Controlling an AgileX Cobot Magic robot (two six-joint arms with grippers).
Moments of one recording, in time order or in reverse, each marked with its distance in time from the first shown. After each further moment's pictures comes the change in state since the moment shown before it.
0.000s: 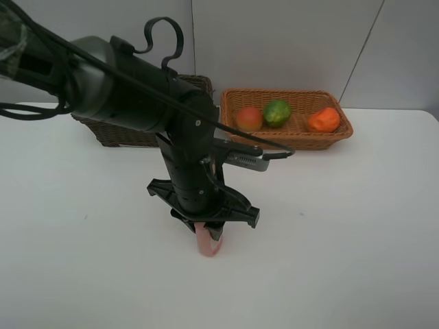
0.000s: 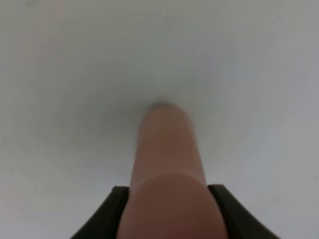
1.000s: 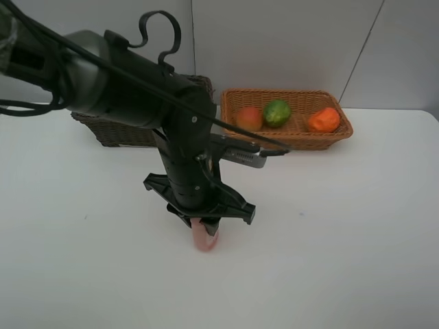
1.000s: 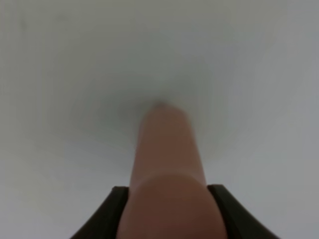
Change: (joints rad) left arm 0.024 -0.033 -0.003 0.050 0.020 -0.010; right arm 0.000 0.000 0.000 0.000 0.000 0.000
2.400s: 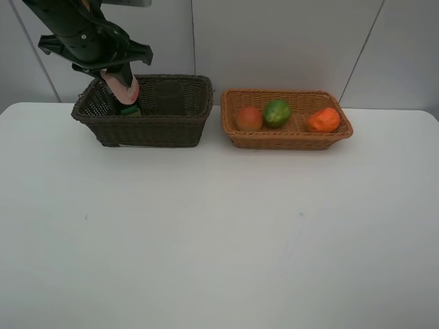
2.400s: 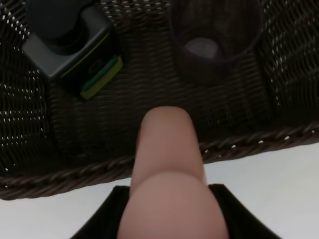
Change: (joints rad) left arm 0.502 -0.172 -0.194 0.209 -0.044 0.158; right arm 0.000 0.000 0.000 0.000 0.000 0.000
